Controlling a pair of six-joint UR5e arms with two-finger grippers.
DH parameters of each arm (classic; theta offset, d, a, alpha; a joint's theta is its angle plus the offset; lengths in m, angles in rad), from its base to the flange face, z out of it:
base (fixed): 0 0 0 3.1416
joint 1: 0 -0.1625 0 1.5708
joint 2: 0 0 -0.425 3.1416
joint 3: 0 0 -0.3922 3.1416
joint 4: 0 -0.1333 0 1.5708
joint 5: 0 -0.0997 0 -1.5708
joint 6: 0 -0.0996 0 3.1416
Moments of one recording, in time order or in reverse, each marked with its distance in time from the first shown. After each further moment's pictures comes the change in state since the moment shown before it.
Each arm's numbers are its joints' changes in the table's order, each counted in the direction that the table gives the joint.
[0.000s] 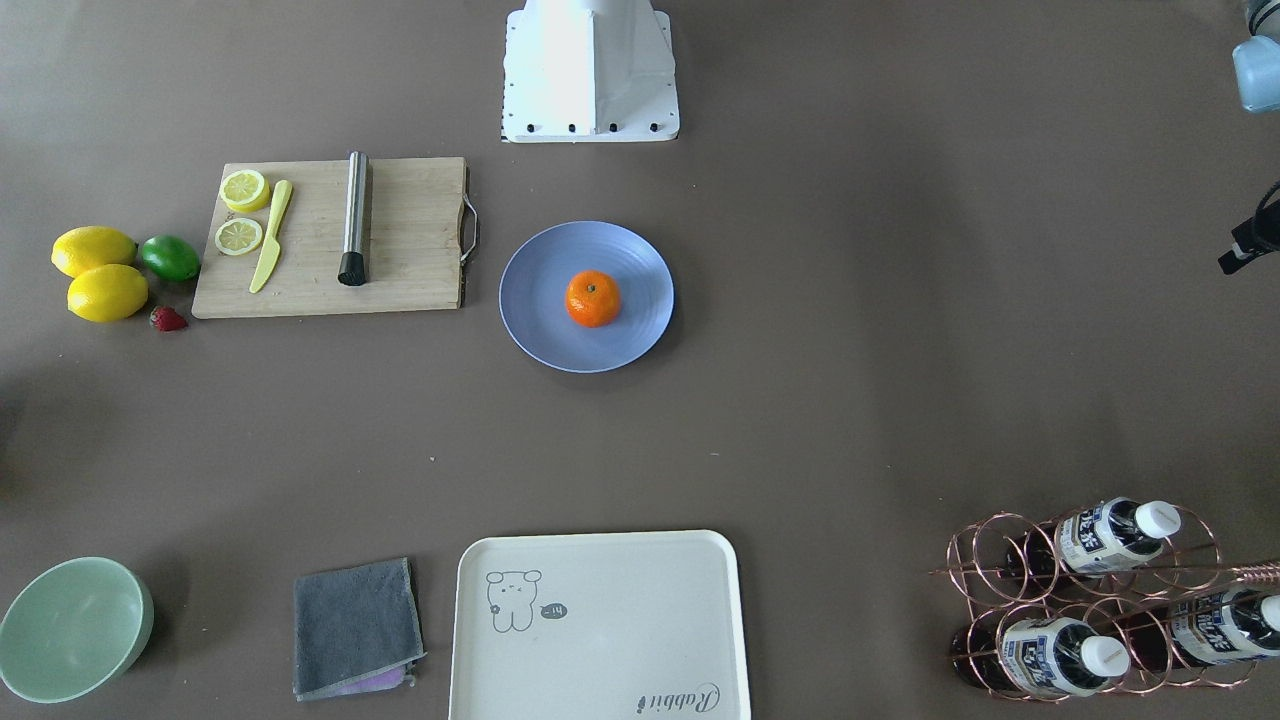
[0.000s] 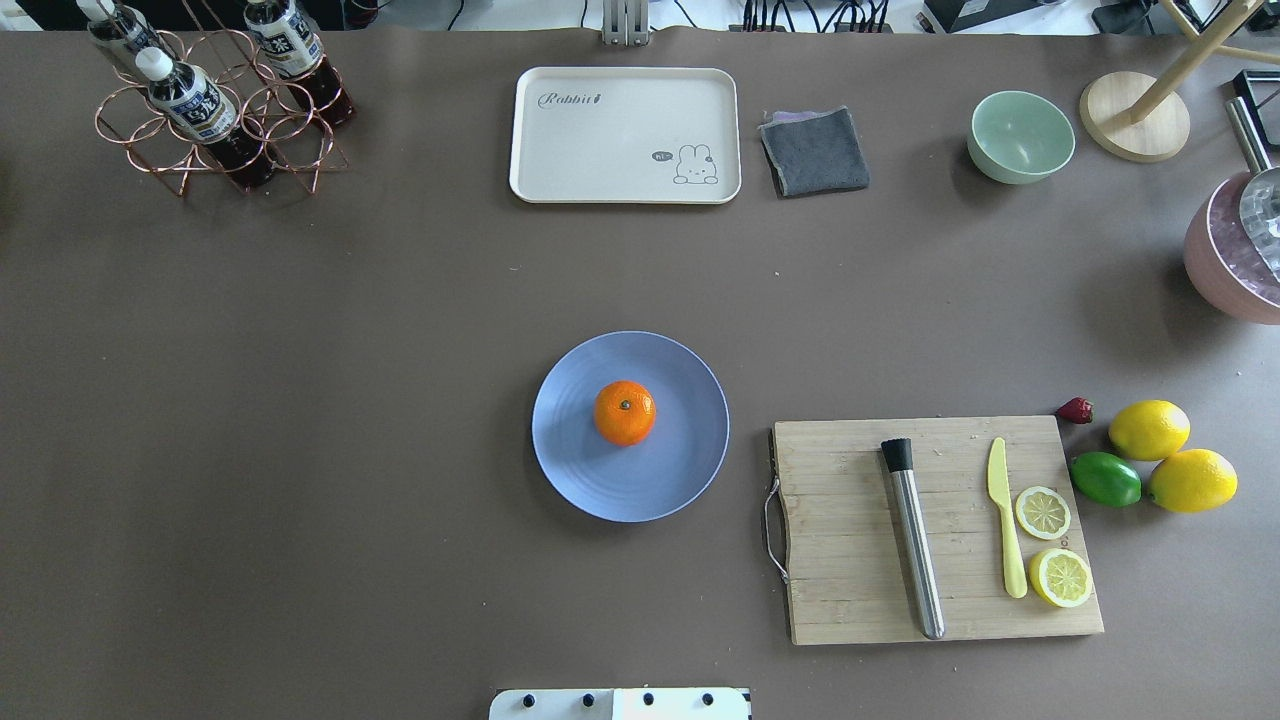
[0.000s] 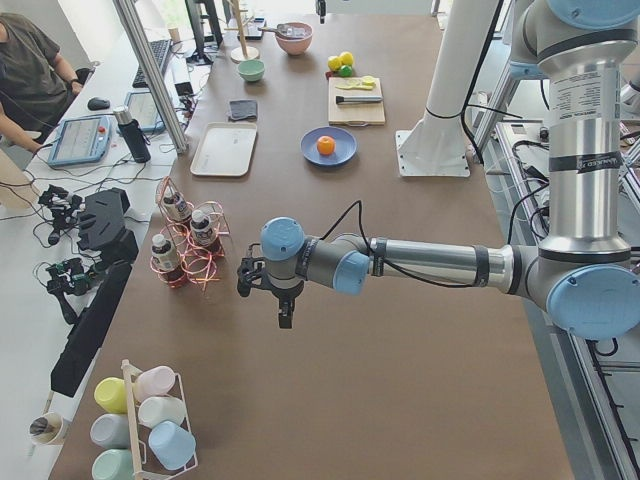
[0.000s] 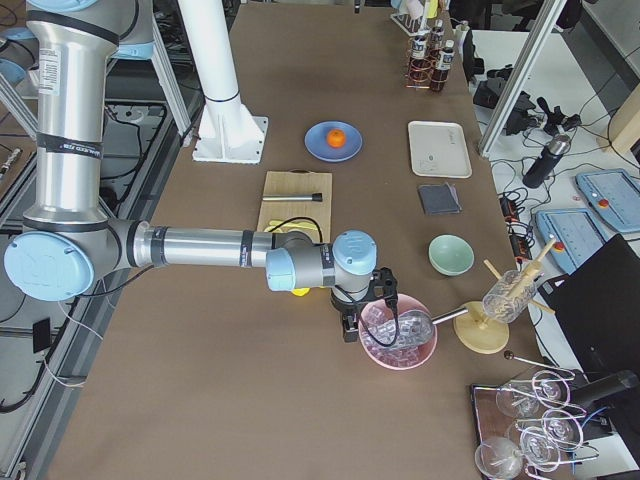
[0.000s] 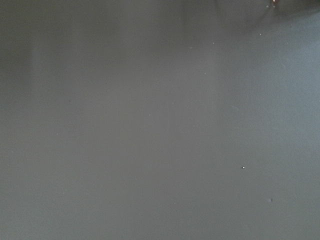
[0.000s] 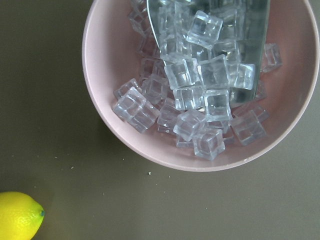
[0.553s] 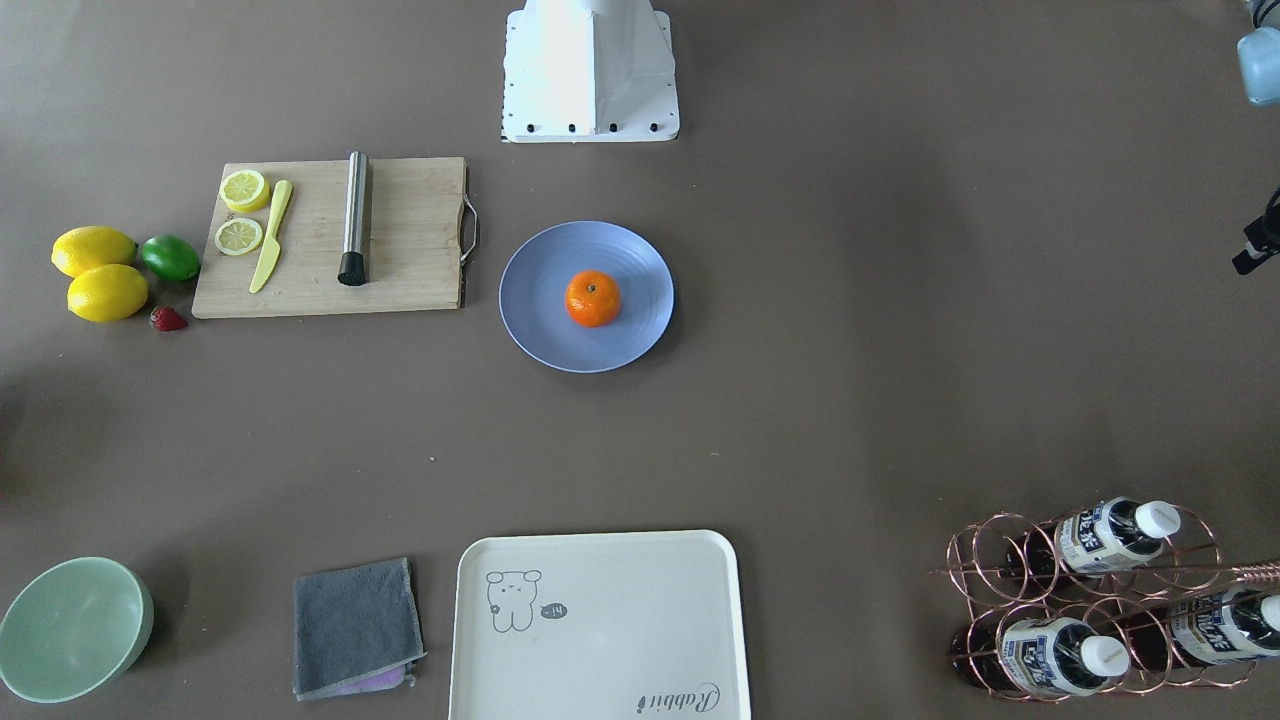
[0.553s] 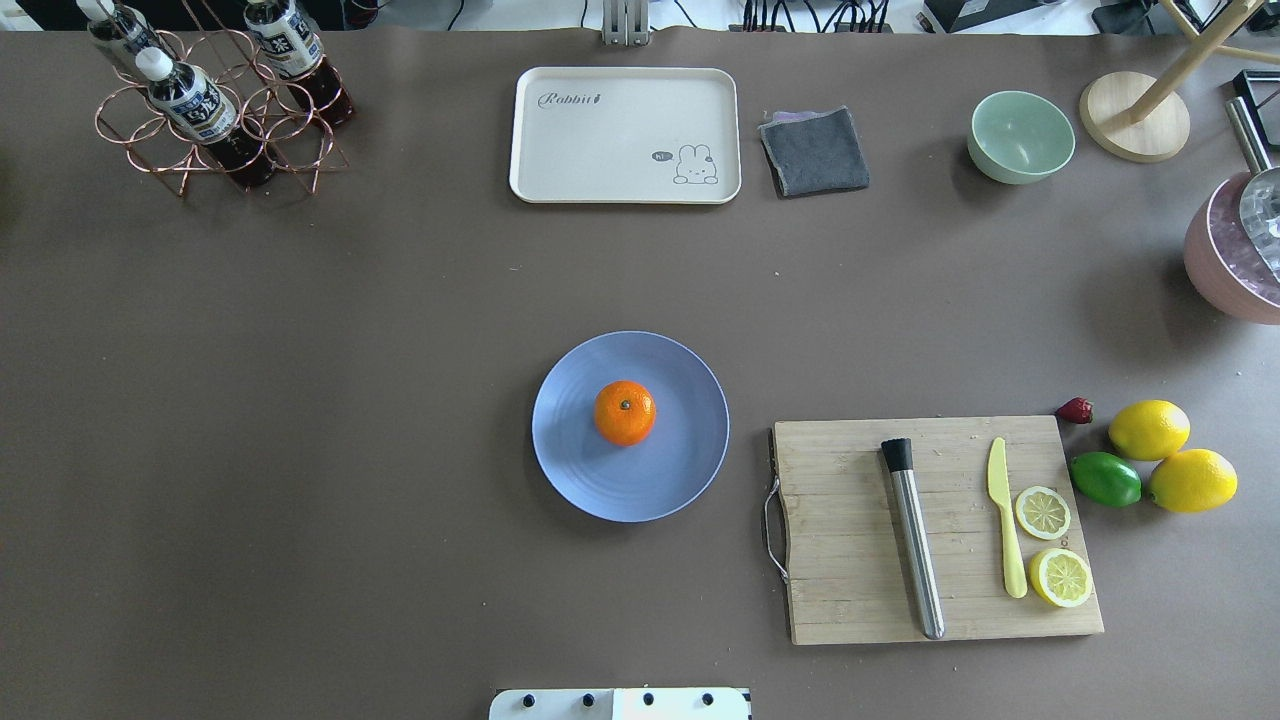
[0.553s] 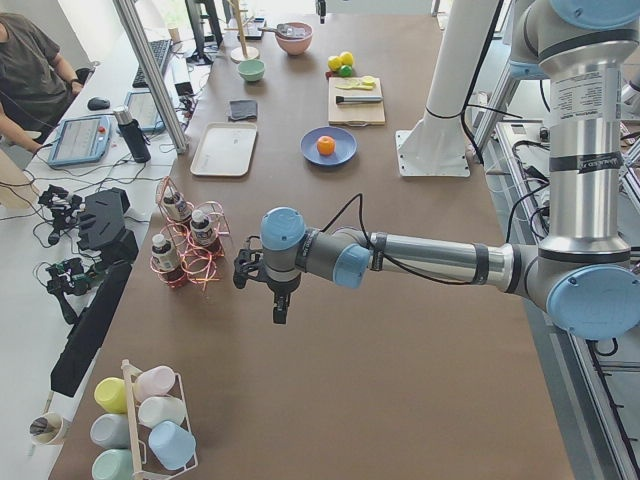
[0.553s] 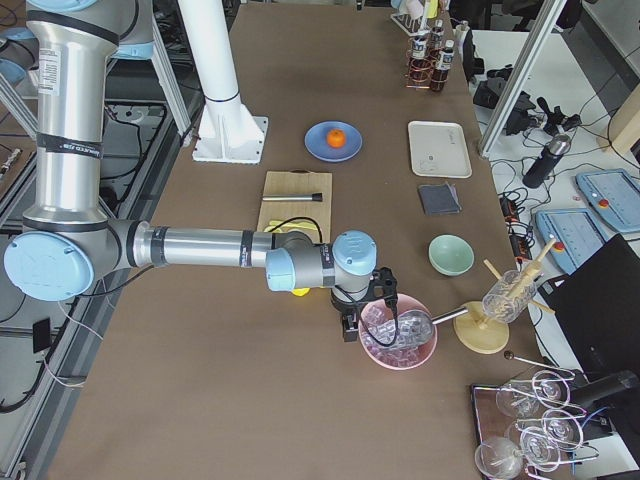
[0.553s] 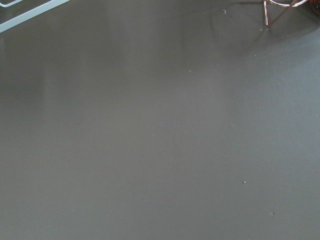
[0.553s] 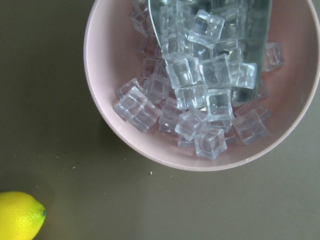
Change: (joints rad) left arm 0.015 -0.004 -0.033 -0.005 -0.018 -0.026; right arm 0.000 -0.001 -0.005 0.000 -0.003 0.000
